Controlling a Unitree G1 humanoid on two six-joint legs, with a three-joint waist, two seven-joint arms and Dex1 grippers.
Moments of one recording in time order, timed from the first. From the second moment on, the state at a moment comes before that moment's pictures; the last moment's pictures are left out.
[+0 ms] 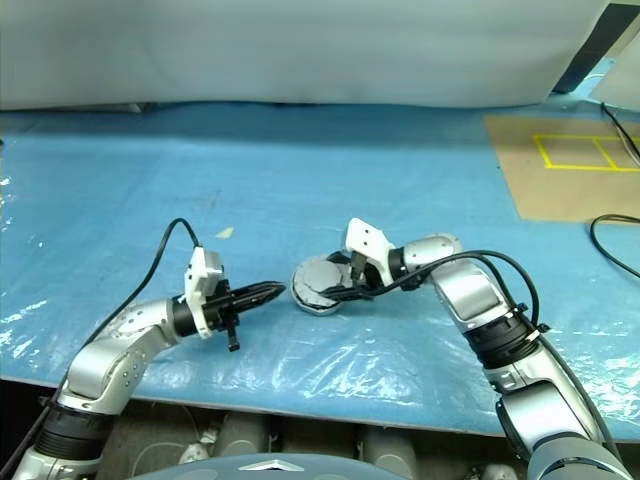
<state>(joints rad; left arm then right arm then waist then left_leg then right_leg) -0.05 0.47 -0.05 -0.26 -0.54 0.39 -0.94 -0.53 -0.57 0.35 -0.05 0.20 0.51 1.10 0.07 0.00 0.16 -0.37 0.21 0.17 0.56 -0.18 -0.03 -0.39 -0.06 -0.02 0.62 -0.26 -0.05</state>
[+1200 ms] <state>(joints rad) -0.08 0.47 -0.07 -0.26 -0.54 0.40 -0.92 -0.50 -0.49 0.35 0.05 0.16 0.43 1.06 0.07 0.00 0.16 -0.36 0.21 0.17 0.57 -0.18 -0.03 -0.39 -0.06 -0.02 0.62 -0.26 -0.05</state>
